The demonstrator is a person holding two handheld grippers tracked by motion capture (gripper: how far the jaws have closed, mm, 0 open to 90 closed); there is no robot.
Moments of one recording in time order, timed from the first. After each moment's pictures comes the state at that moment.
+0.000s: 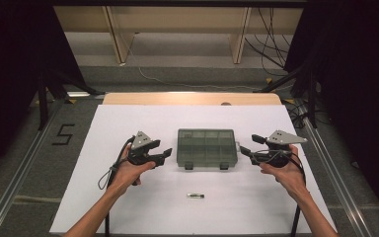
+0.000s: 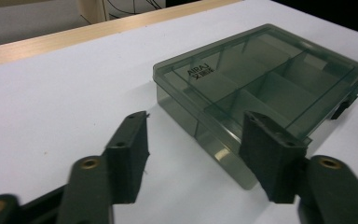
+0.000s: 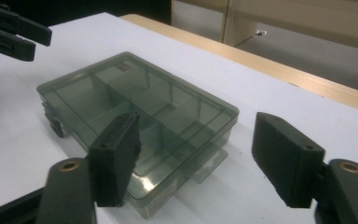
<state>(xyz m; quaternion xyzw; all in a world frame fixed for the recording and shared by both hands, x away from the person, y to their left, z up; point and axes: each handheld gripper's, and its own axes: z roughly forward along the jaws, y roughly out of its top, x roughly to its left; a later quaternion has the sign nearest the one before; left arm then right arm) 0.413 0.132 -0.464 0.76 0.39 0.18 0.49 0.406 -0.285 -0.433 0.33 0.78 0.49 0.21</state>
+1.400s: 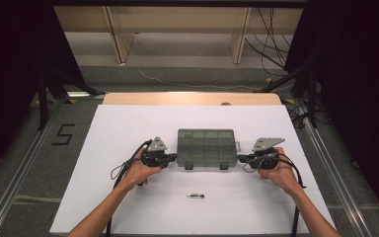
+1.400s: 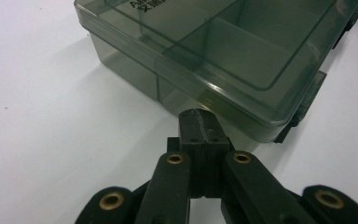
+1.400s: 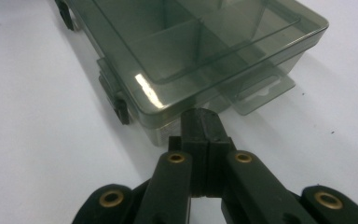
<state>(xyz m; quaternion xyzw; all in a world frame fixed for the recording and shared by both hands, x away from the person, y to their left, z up) 0.430 0.111 -0.499 0.84 0.31 0.12 0.44 0.426 -0.278 -0.477 0.25 0.88 0.39 0.13</state>
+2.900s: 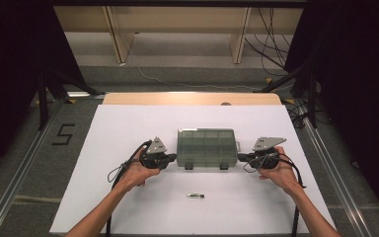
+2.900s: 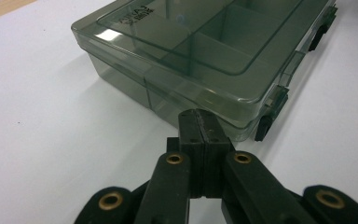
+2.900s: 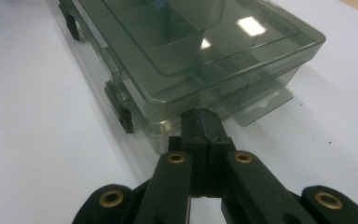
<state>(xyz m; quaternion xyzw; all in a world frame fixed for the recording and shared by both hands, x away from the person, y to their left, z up) 0.419 0.111 -0.486 0.84 0.29 0.14 0.44 0.425 -0.278 -0.472 0.25 0.87 0.41 0.14</state>
